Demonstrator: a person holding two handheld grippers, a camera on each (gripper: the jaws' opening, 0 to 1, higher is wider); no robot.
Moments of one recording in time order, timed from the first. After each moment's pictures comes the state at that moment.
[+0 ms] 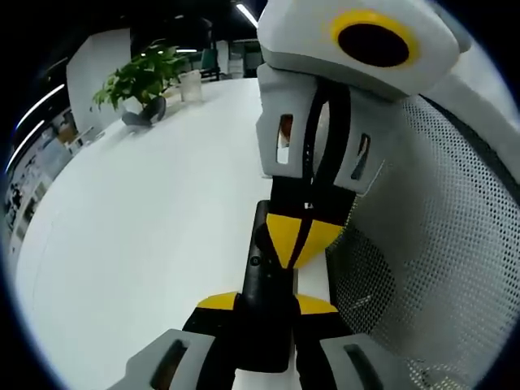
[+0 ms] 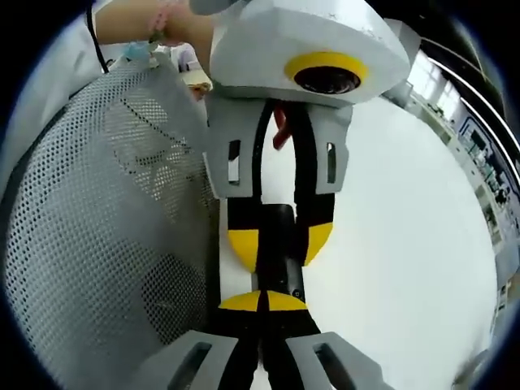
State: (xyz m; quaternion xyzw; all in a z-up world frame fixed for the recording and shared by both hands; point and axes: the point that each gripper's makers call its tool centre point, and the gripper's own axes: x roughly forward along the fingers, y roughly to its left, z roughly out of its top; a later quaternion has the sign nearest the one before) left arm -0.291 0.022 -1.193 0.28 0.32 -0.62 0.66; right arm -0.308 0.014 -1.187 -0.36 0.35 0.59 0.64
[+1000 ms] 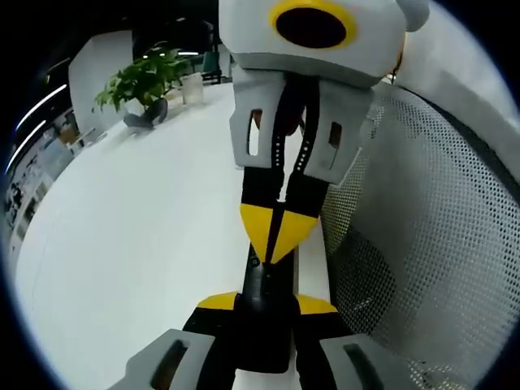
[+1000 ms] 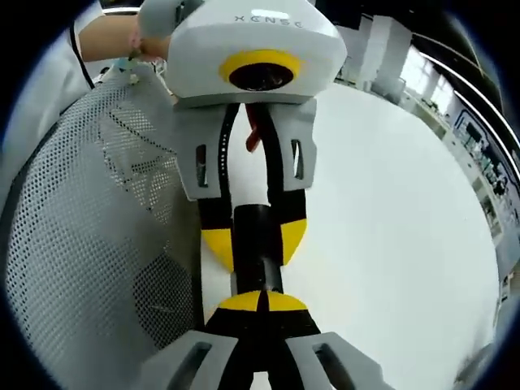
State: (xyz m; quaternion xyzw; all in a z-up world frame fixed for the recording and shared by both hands) left arm -0.291 0.022 -1.195 0.28 0.31 -0.62 0.66; right arm -0.292 0.012 -1.185 -0.36 0.35 0.58 0.64
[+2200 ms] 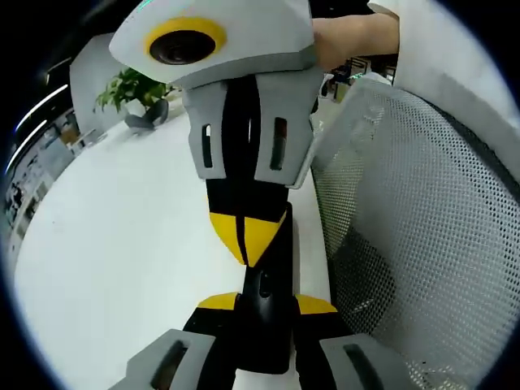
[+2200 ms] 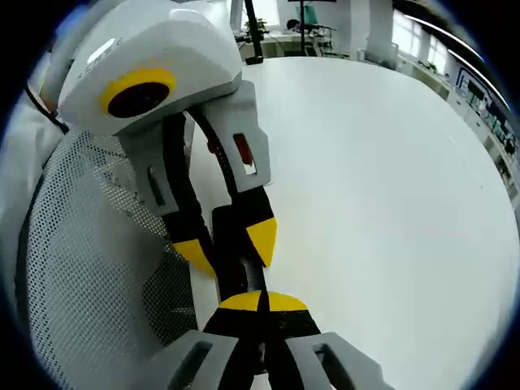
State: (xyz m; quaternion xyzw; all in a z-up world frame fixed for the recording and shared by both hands) left arm -0.290 0.022 -1.193 0.27 0.31 -0.62 0.67; right arm -0.276 0.014 -1.190 -0.30 0.44 0.58 0.62
